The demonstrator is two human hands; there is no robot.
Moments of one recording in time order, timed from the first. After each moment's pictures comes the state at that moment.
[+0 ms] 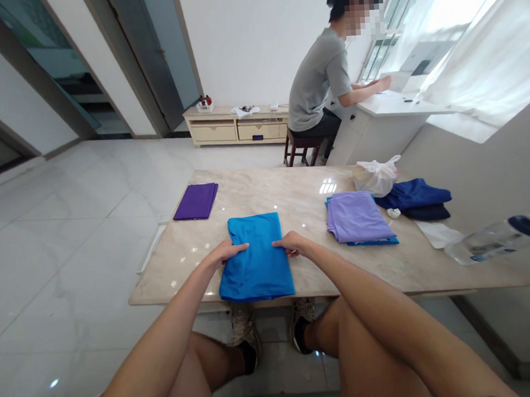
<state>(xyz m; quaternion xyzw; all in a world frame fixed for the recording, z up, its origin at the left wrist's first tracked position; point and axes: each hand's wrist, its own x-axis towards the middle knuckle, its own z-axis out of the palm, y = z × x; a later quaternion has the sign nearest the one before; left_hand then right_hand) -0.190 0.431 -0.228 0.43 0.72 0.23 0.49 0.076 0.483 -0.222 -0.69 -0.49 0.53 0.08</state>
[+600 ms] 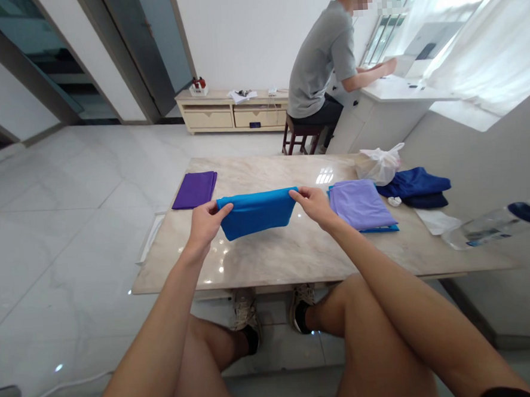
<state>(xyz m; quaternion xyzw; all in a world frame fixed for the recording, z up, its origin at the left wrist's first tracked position) -0.205 0.415 -0.145 0.48 0.60 0.53 0.35 0.115 0.495 -0.158 -0.51 -0.66 0.36 0.42</state>
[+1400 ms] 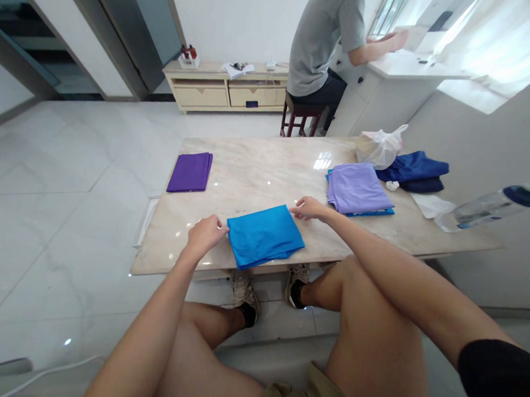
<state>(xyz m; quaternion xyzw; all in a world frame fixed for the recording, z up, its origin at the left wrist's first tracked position) -0.215 0.385 -0.187 0.56 0.77 0.09 0.28 0.130 0.486 -0.209 -0.68 -0.56 0.47 0.10</state>
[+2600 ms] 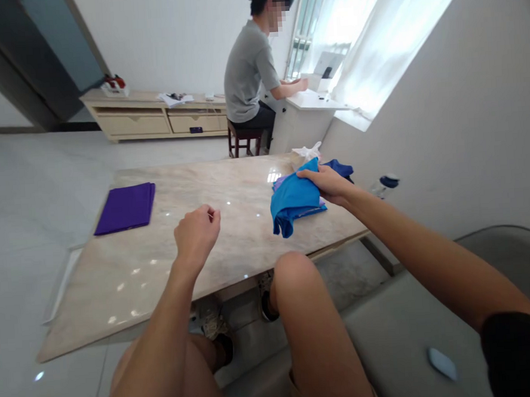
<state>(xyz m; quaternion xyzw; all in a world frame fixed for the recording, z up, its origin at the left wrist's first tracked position) -0.096 0.400 -0.106 0.67 0.71 0.18 0.09 0.244 0.427 -0.036 -0.65 -0.43 0.44 0.45</state>
